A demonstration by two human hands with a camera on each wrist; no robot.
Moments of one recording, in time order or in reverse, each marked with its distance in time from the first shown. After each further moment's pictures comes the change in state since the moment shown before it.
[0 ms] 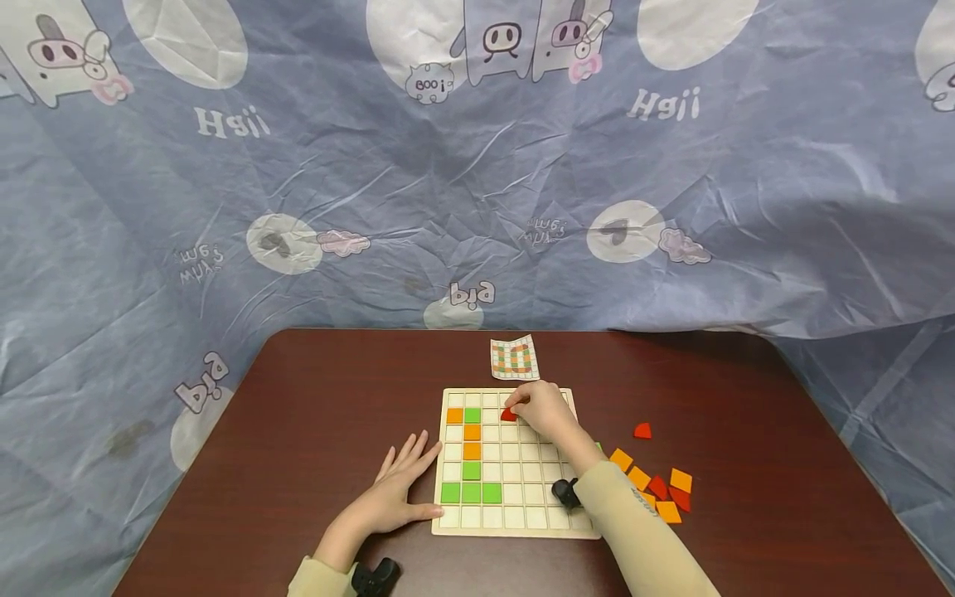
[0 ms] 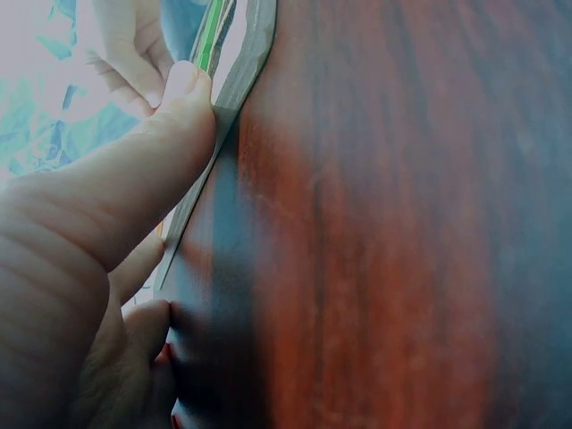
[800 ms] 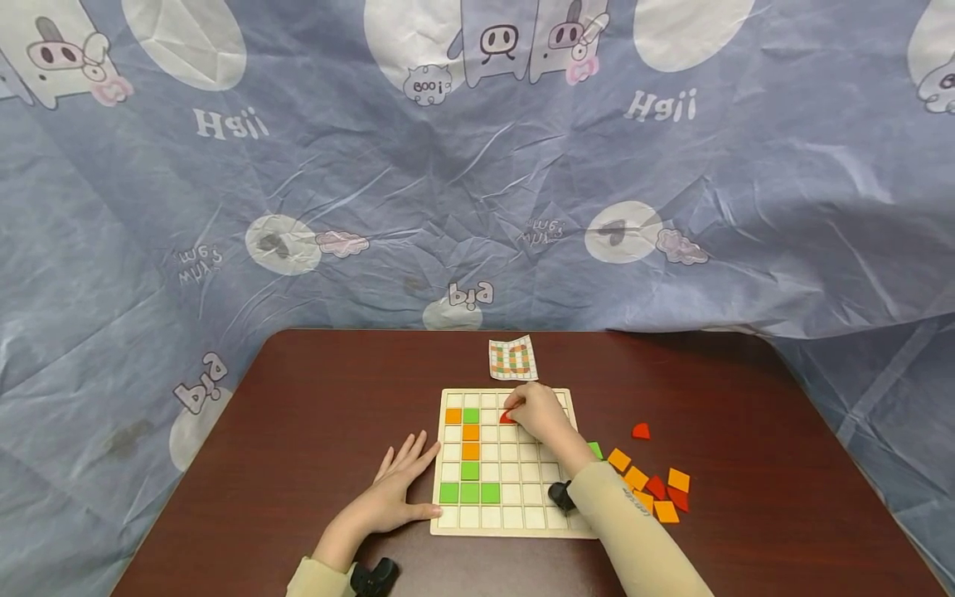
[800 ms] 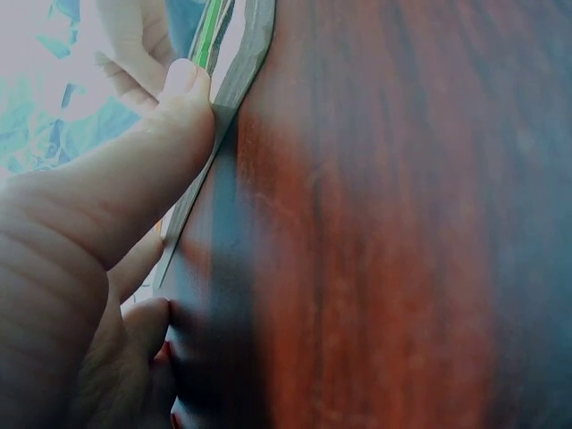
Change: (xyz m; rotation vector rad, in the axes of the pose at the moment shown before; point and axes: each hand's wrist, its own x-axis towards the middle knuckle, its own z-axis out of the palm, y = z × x) left_hand 0.000 0.004 -0.001 0.000 0.004 0.000; right_hand 0.000 0.004 0.008 0.036 0.000 0.021
